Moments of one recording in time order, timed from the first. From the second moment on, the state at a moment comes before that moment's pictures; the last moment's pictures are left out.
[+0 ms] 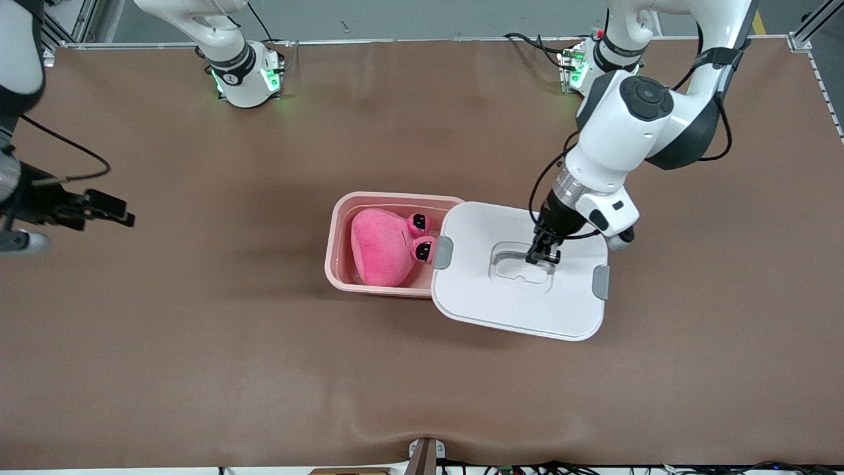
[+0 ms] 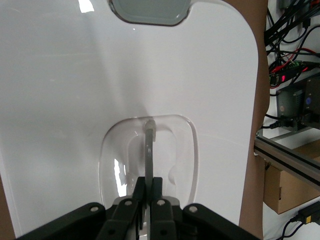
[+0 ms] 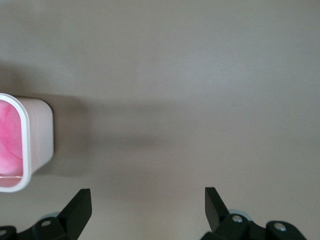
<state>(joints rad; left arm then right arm) -0.29 0.22 -0.22 -1.85 -0.03 2.43 -1.85 0.02 0.11 -0.08 -1.53 0.07 1.59 -0.09</state>
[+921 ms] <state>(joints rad) -0.46 0.33 -0.22 -1.73 0.10 2.44 -2.19 -0.02 -0.04 -0.04 -1.58 0.02 1.47 -0.08</state>
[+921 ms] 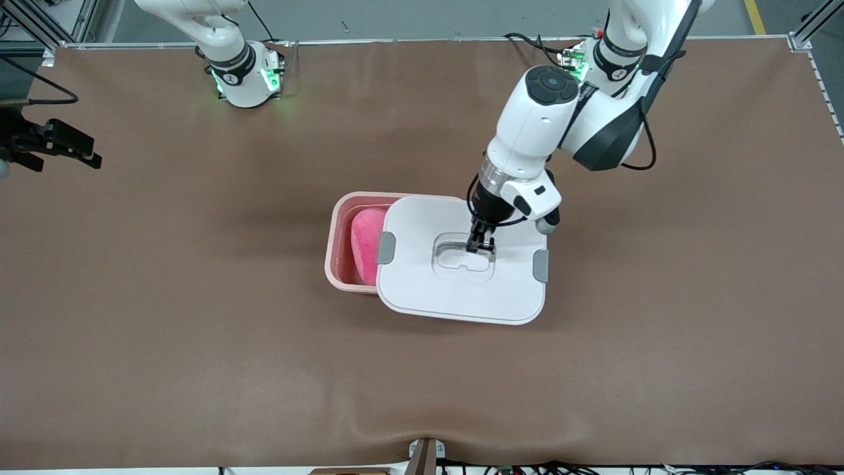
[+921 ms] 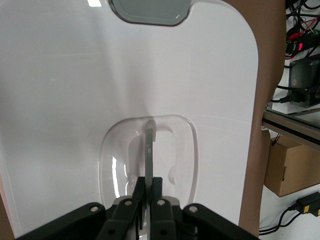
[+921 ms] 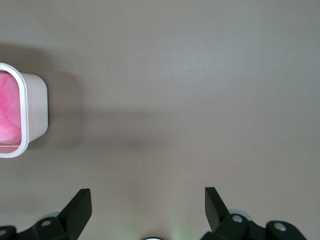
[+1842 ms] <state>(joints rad) -0.58 0.43 -0.22 -1.65 0.26 2.44 -2.41 -0.02 -0.05 -0.01 -1.62 0.02 1.50 -0.08</state>
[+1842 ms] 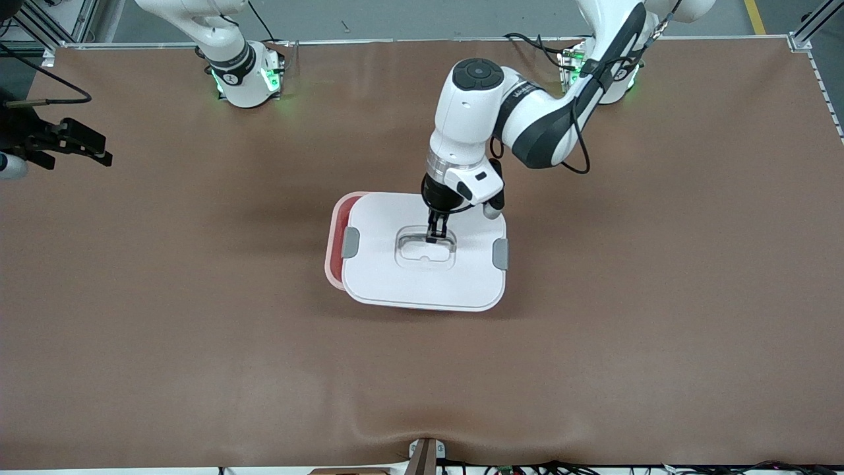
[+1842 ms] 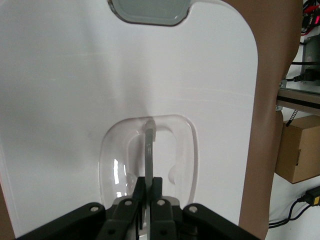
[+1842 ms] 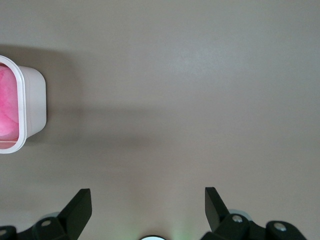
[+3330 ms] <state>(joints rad) -0.67 0.51 -0.22 -1.62 0.38 2.44 -2.57 -0.01 -0.04 0.00 -1.64 0.02 1.52 -0.08</state>
